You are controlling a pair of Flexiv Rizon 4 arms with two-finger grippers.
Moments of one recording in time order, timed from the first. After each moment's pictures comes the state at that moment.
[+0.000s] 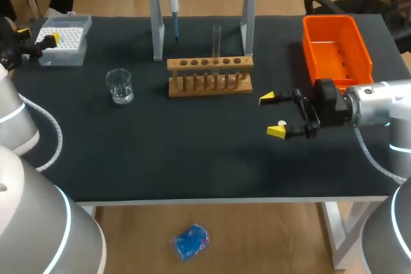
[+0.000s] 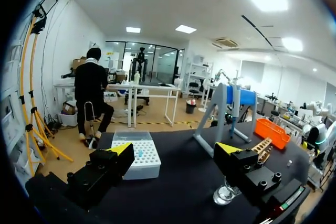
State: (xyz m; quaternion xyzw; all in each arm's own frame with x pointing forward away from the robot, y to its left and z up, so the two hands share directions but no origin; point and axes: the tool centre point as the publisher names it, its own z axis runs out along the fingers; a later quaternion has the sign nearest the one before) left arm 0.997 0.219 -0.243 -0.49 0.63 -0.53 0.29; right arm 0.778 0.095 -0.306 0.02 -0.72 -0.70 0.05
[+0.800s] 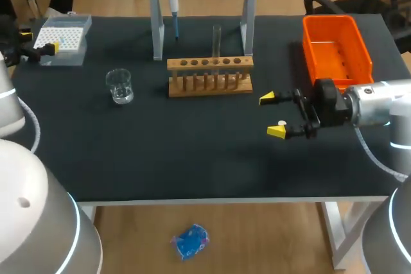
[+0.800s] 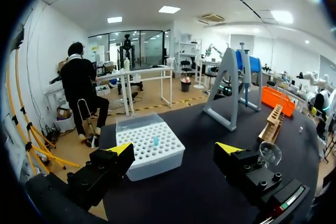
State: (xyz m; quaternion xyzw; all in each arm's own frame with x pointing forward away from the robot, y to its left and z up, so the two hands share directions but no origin) left arm 1.048 0.247 -0.303 -0.45 0.72 -0.46 0.27; right arm 0.779 0.095 -0.305 0.02 -0.72 -0.70 0.05
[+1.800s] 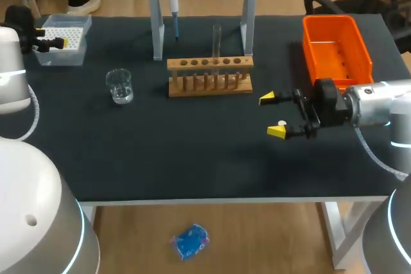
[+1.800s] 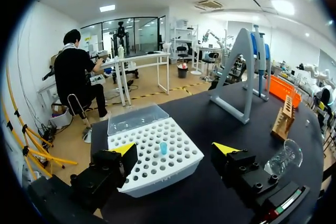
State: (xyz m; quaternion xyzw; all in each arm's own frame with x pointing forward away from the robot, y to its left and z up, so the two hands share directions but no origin) left arm 1.105 0.242 -0.338 -0.45 0.75 -0.42 0.24; right arm 0.779 0.095 -0.306 0.02 -0.71 -0.70 0.05
